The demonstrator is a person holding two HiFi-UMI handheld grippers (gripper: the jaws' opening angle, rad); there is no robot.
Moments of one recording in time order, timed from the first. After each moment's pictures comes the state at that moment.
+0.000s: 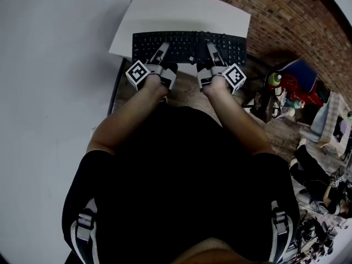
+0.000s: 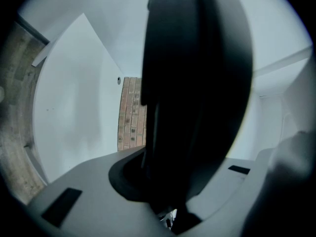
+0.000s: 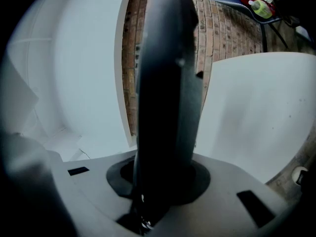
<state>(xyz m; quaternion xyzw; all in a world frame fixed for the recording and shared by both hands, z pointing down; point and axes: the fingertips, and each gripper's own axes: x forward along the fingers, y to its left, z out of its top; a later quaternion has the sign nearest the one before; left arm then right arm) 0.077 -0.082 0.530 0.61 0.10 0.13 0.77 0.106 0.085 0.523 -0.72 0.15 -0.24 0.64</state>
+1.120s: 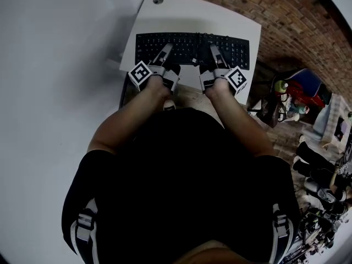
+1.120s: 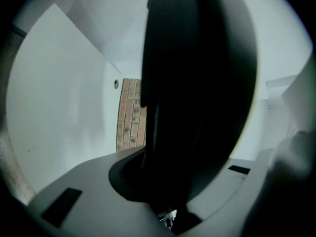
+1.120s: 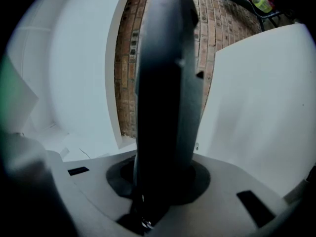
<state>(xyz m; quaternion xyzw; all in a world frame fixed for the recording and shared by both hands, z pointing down) 0.087 -0.137 0.515 0.61 0.12 0.13 0.77 0.113 0.031 0.507 -0.72 0.15 -0.22 0.64</state>
